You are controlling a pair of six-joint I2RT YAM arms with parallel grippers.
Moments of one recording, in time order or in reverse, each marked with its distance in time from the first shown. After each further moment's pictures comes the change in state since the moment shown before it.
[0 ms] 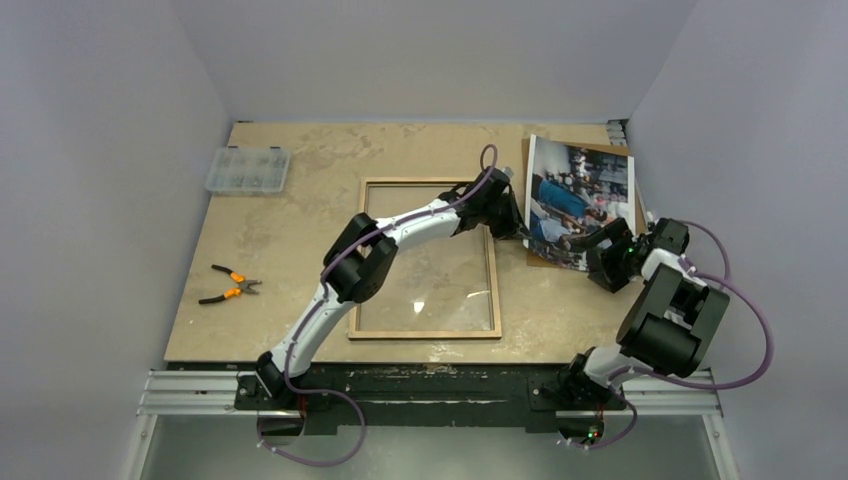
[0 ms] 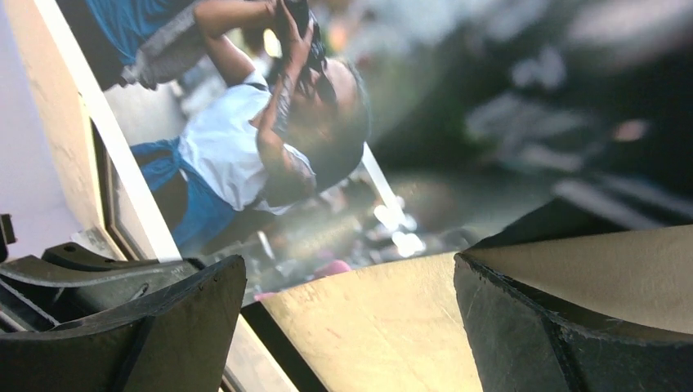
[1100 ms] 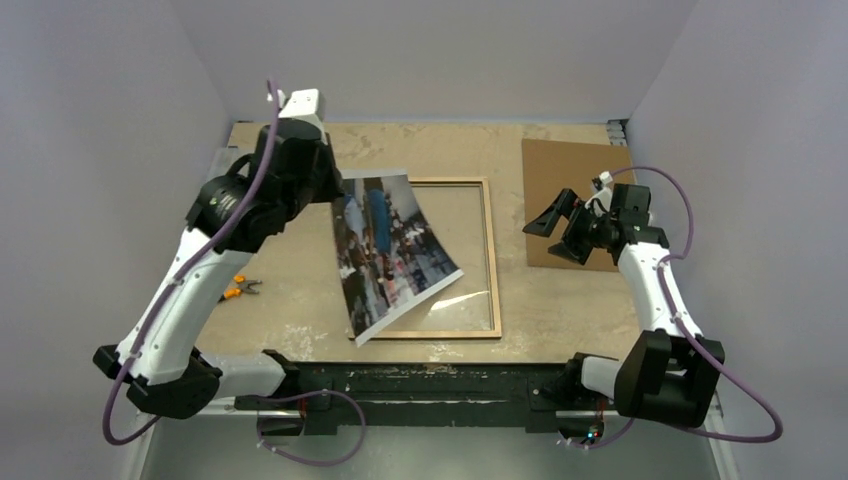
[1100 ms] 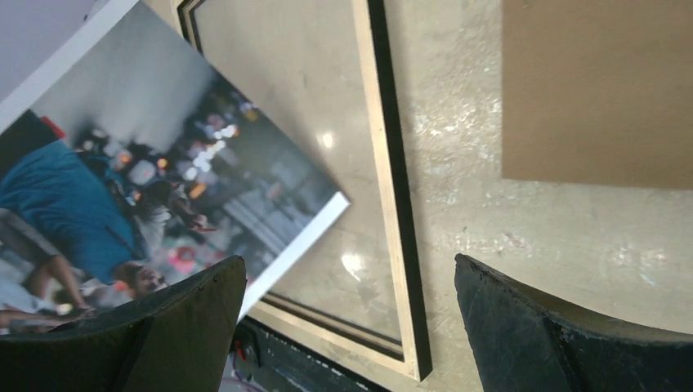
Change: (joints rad) left arm 0.217 -1.181 -0.317 -0.809 -0.670 0.558; right arm 0.375 -0.293 0.168 -0.299 -0.091 -0.077
